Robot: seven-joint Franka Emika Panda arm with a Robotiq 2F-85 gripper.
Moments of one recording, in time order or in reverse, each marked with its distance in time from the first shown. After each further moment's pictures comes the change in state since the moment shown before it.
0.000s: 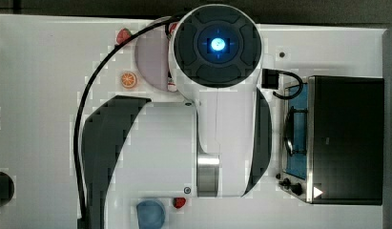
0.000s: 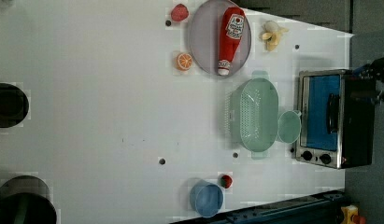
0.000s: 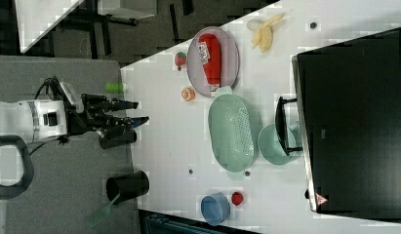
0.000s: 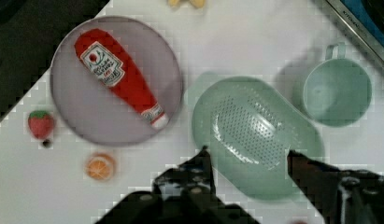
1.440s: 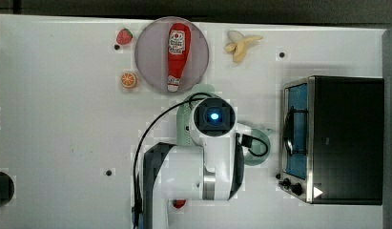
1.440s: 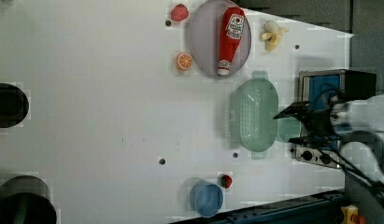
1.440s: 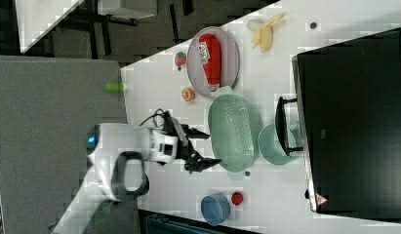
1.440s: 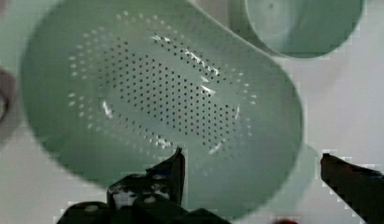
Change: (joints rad) arm -0.028 0.058 -0.011 -0.571 -0.020 0.462 0.161
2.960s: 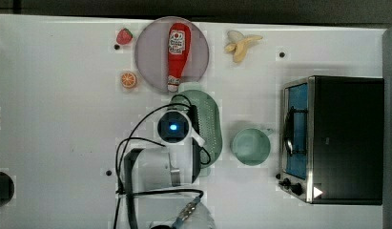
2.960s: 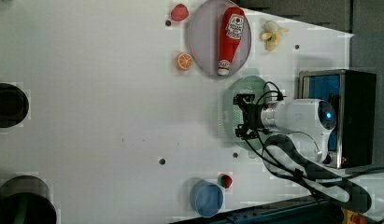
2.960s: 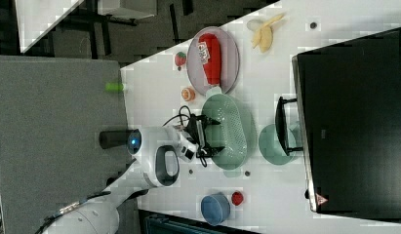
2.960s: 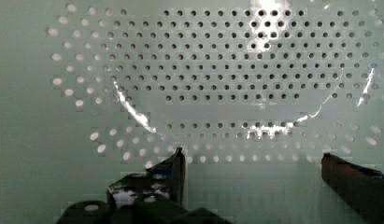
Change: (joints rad) arm 0.016 0.358 0.160 -0.033 0.043 0.534 0.584
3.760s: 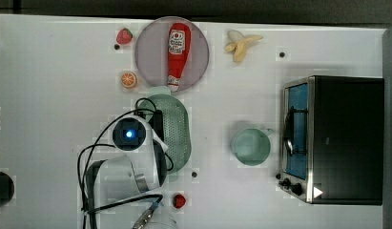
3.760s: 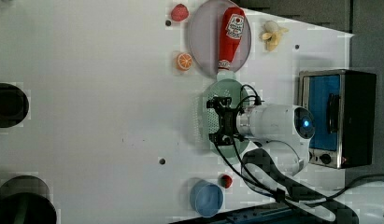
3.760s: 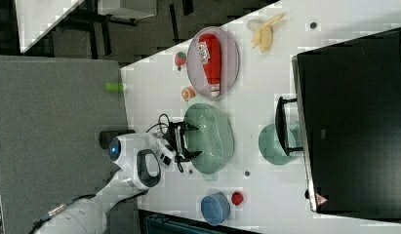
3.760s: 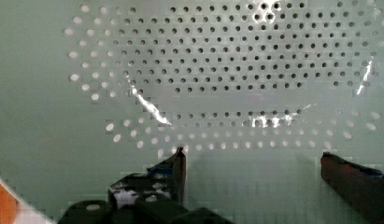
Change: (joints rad) arm 0.093 -0.002 0.102 0.020 0.024 0.013 0.216
